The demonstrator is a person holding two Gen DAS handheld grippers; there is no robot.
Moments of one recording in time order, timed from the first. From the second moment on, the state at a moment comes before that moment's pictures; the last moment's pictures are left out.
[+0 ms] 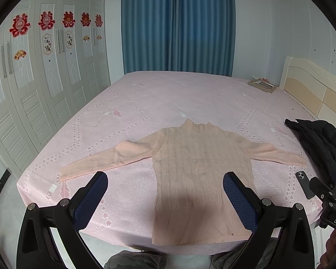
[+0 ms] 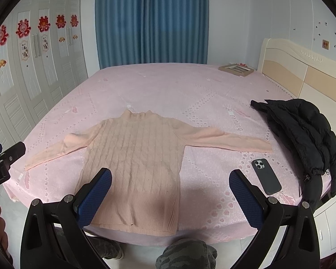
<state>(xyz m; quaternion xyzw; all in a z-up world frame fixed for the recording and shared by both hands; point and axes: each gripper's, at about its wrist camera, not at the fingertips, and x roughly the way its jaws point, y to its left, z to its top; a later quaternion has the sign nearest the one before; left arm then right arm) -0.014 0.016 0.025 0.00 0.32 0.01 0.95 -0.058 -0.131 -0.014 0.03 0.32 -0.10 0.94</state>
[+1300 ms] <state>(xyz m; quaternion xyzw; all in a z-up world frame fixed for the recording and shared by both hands) 0.119 0.306 -0.219 -0.26 0.42 0.18 0.85 0.144 -0.068 -0.204 0.01 0.42 -0.04 0.91</state>
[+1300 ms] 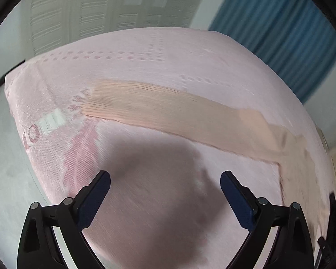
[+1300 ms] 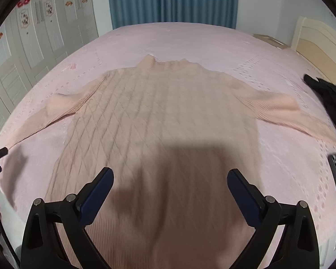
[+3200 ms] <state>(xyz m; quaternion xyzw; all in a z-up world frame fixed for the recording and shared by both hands) 0.265 0.025 -0.190 -0.04 0.43 0.07 0.90 0.182 -0.249 -0.216 0.17 0.40 -0.07 0.90</state>
